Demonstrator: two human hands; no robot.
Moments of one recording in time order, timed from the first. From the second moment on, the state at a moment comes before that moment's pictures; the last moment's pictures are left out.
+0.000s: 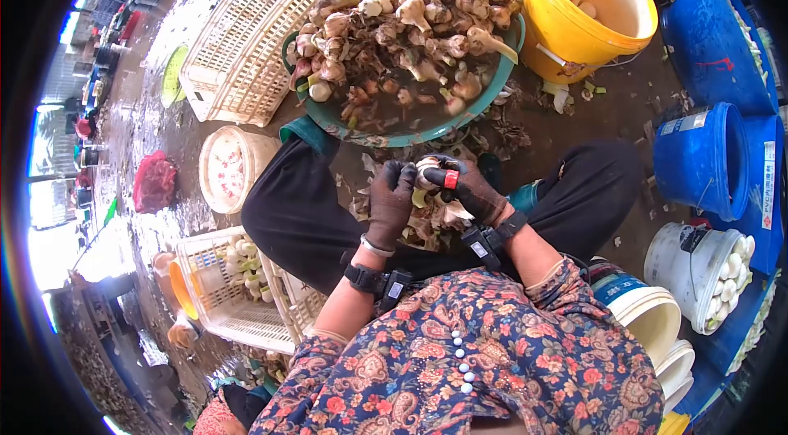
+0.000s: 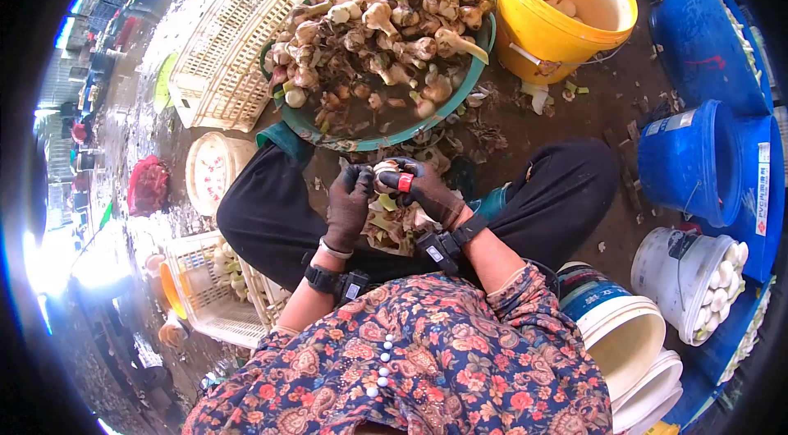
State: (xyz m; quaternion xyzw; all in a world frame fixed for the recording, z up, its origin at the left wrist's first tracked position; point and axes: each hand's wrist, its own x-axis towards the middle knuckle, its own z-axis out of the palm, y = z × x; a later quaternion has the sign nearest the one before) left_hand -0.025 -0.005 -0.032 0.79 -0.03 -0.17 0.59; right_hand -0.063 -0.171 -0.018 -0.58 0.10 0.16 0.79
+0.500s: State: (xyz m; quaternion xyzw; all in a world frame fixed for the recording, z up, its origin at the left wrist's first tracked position) left_hand -0.028 -0.013 -0.029 0.86 -0.05 -0.06 0.50; right_hand -0.065 -0.173 -0.036 -0.59 0.01 0.18 0.79
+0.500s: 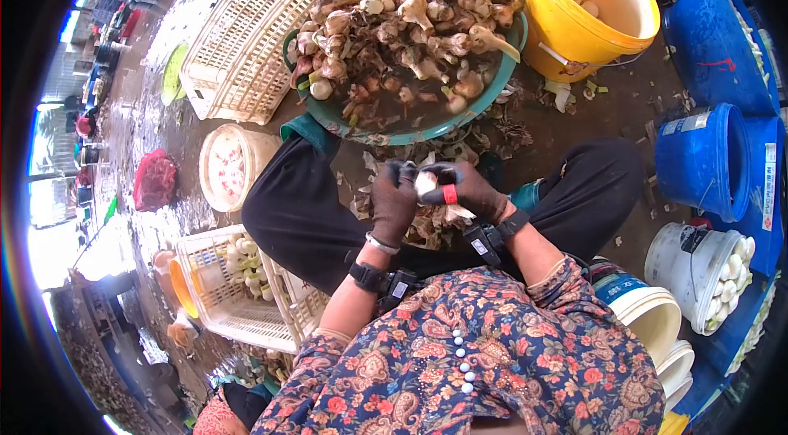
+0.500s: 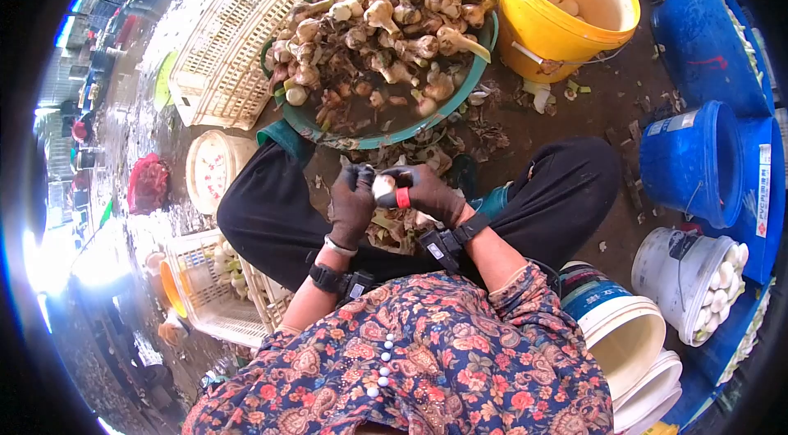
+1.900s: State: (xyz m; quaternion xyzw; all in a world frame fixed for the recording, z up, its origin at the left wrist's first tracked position) left_hand -0.010 0.006 -0.020 0.81 -0.14 -0.18 0.53; right_hand -0.065 -0.170 -0.033 -0.44 0.05 0.17 0.88
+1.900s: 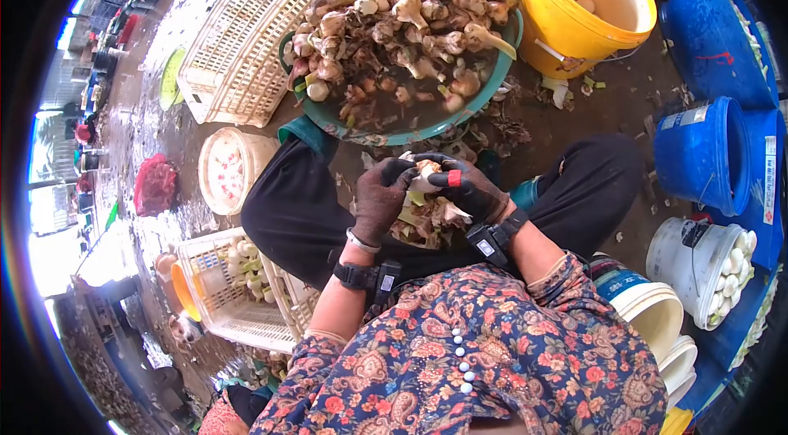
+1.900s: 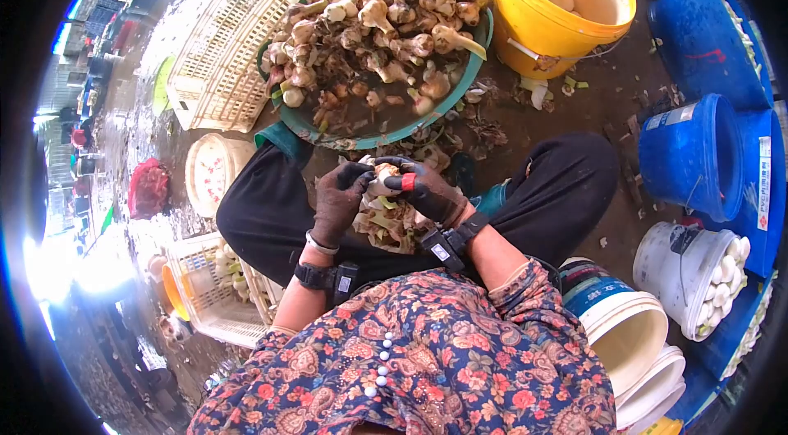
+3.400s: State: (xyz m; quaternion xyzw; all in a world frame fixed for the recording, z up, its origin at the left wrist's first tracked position) left_hand 0.005 -0.004 0.044 0.86 -0.26 -0.24 0.37; right_hand -0.065 -0.187 -0.022 -0.63 0.03 0.11 0.77
